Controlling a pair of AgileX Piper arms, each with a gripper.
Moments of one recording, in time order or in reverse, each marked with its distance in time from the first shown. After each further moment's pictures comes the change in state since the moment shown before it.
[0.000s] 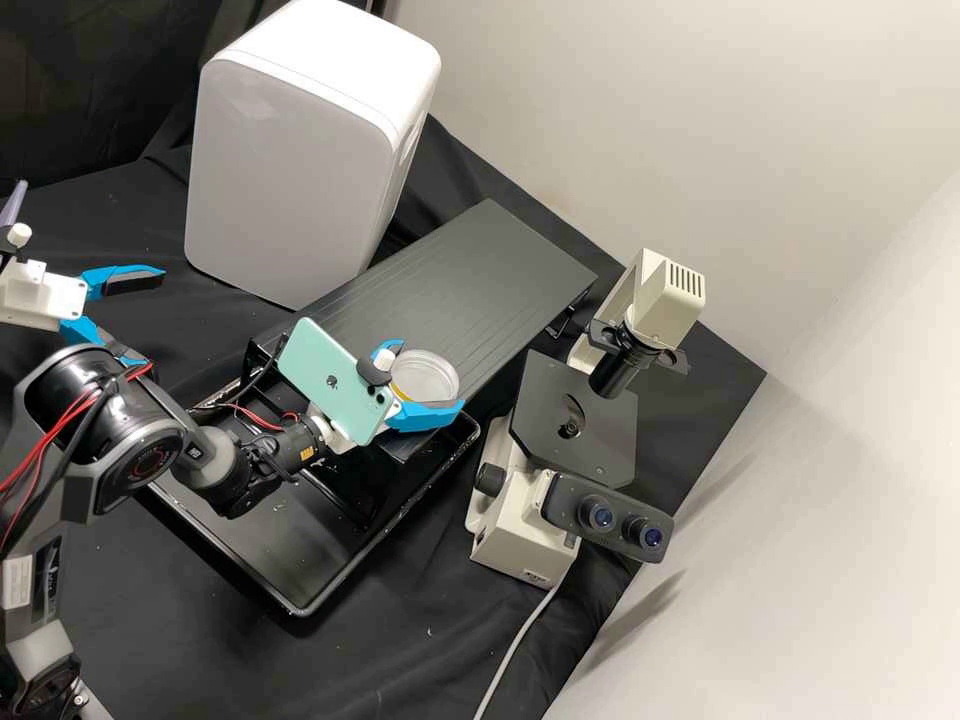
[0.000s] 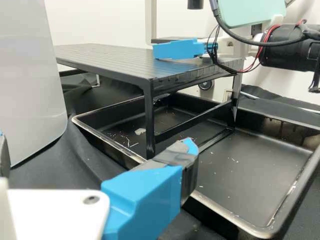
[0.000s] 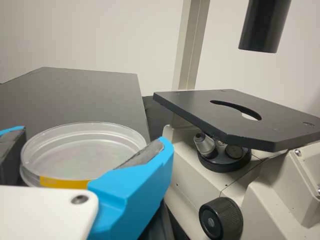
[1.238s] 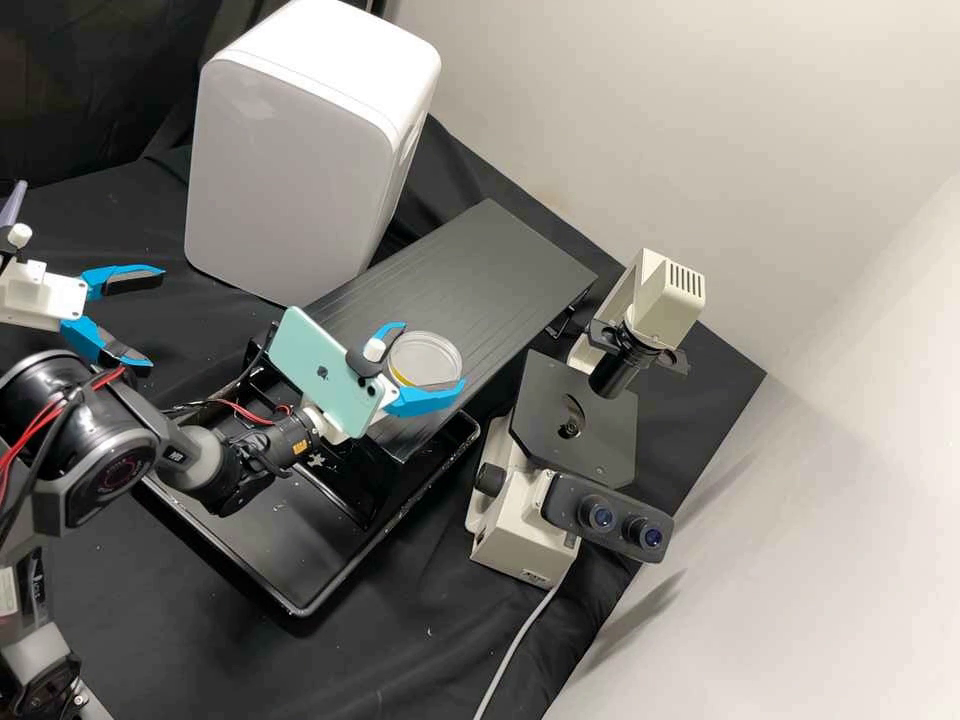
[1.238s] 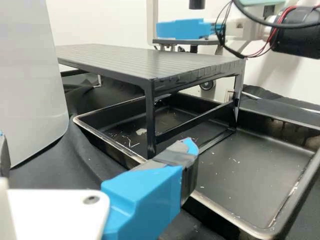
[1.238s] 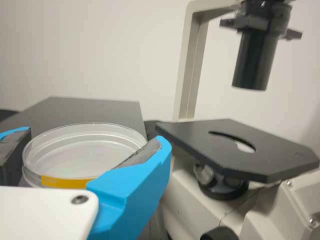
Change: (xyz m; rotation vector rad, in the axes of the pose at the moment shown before) left arm 0.000 0.000 0.001 -0.002 0.007 0.003; right arm -0.011 0.015 -0.018 0.010 0.074 0.061
